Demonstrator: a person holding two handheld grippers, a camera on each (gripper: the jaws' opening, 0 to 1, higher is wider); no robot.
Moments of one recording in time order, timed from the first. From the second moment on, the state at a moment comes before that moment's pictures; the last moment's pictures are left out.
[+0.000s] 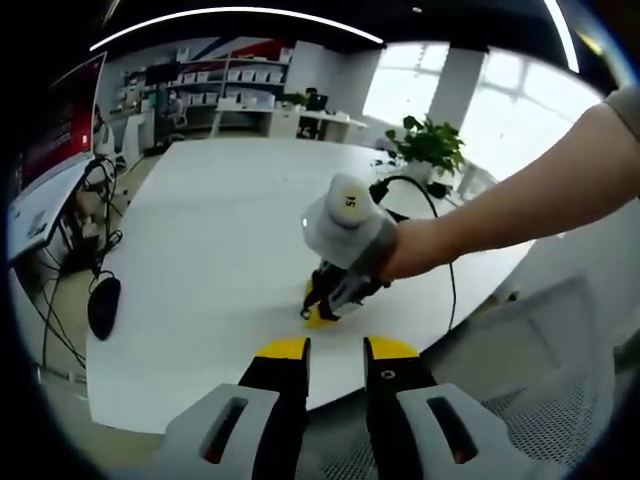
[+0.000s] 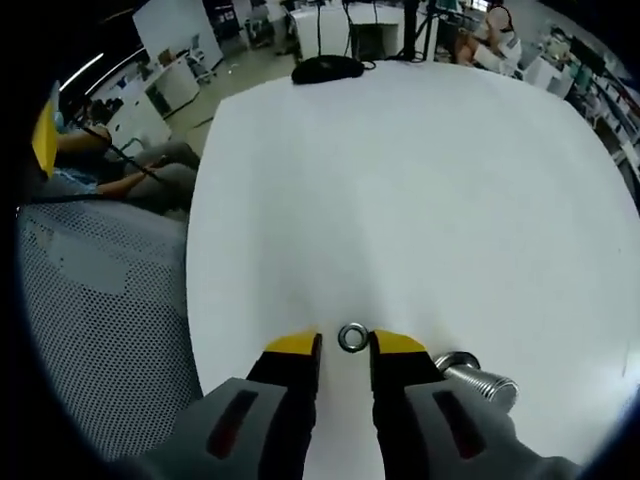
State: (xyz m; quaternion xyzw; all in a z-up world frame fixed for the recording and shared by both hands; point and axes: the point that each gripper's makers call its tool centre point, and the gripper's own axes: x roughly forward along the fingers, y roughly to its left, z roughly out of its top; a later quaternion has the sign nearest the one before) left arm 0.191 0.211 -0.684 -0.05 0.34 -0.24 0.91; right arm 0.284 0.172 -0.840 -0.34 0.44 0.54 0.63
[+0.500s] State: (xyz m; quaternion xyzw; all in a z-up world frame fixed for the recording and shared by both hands) left arm 0.191 0.210 -0.684 -0.05 0.34 -0.25 0.91; right arm 0.286 0.176 -0.842 -0.42 0.41 0.56 0.58
